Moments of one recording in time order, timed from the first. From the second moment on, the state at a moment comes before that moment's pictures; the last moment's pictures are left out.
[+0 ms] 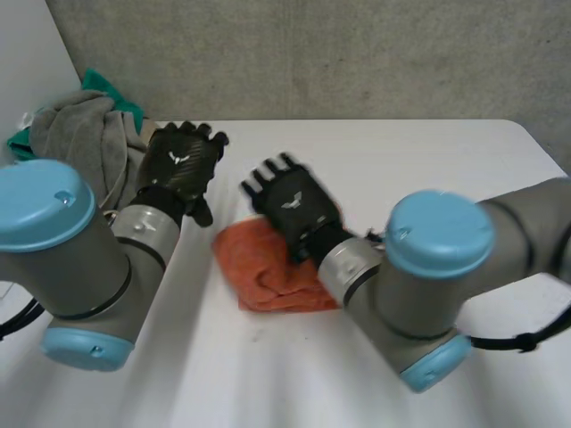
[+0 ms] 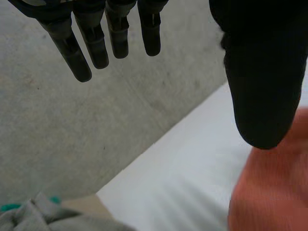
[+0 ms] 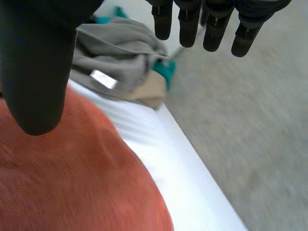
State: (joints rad) left arm 4.18 -1.88 -1.60 3.50 -1.65 3.47; right arm 2.29 -1.03 1.40 -0.31 1.41 2.66; left_hand 0.30 0.28 0.28 0.28 0.09; right_hand 0.24 0.22 0.22 0.22 0.05
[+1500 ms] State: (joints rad) left arm 4.07 -1.95 -1.50 3.24 -1.56 3.41; right arm 2.09 -0.89 1.49 -0.19 1.29 3.26; left_hand 0.25 0.24 0.25 0.24 0.06; right_hand 0.43 0.44 0.43 0.43 0.25
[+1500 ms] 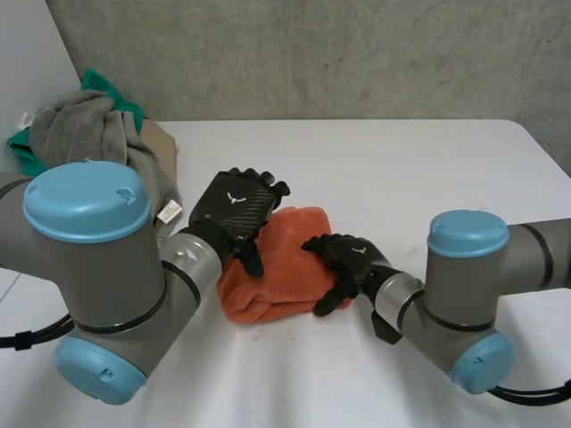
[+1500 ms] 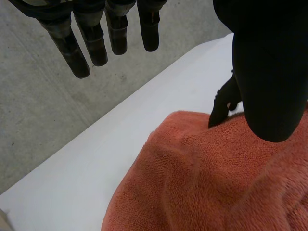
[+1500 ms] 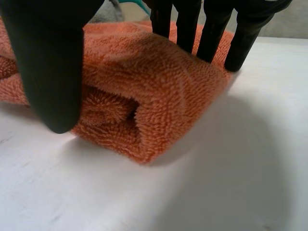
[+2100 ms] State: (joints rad) left arm 4.09 -1.94 -1.45 3.24 -1.56 3.41; right arm 1.88 -0.59 0.83 -0.14 1.59 3.24; left_hand 0.25 0.24 0.25 0.24 0.06; right_hand 0.89 1.09 1.14 1.20 0.95
